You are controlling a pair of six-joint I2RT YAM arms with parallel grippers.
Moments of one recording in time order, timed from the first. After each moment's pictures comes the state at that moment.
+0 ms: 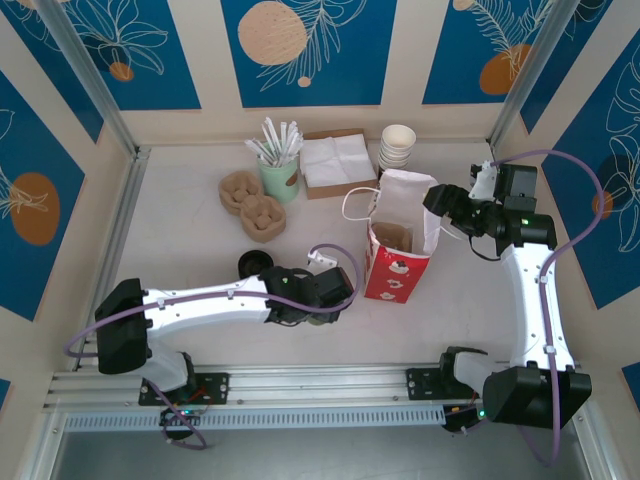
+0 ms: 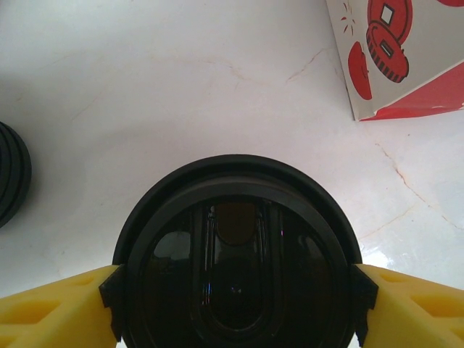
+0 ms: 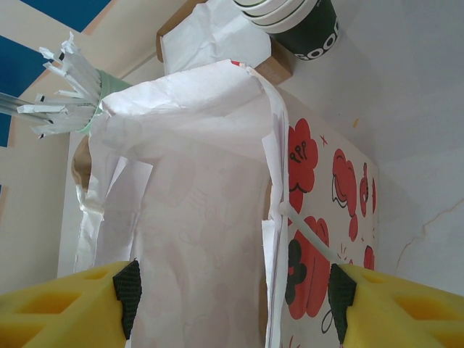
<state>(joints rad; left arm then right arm) -1.24 1.54 1.18 -0.82 -0.40 -0.79 -0.14 1.12 1.21 -0.88 -0.52 0.40</state>
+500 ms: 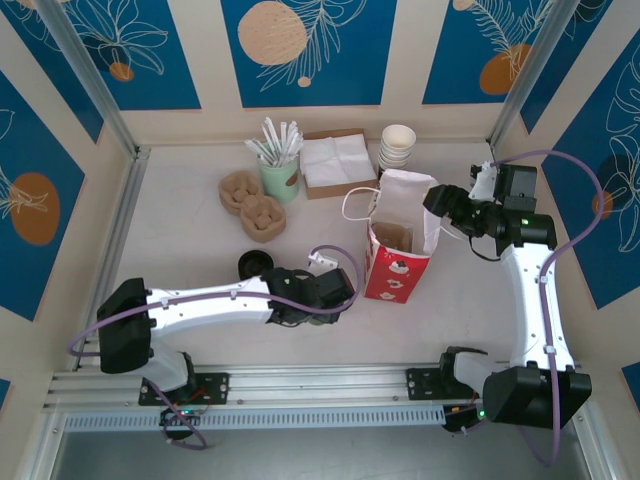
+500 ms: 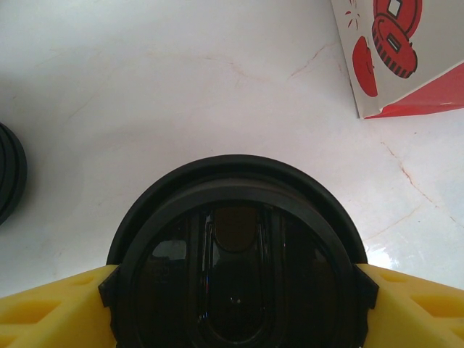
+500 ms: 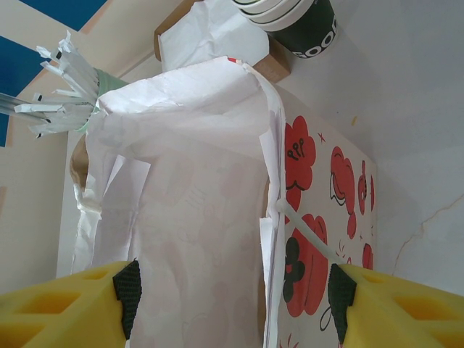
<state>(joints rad) -1.24 1.55 1.17 -0.81 -0.40 -0.79 -0.14 1.12 1.21 -0.89 -0.52 0.40</state>
